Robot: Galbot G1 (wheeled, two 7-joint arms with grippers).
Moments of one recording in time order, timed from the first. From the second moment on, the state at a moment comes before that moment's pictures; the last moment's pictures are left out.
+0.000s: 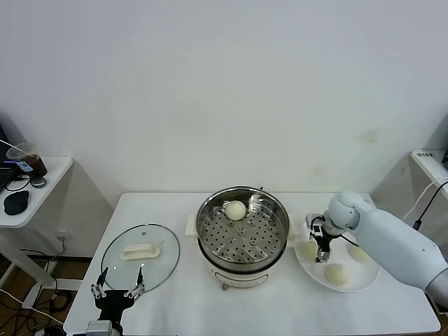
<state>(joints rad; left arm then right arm) 1.71 -1.53 -0.67 -2.12 0.10 0.18 -0.02 -0.22 0.79 -0.55 1.23 -0.31 -0.37 -1.19</state>
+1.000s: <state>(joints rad) 1.69 -1.53 -0.66 -2.15 0.11 0.19 -0.03 0.29 0.69 -0.90 1.38 -0.01 -0.45 -1.30</state>
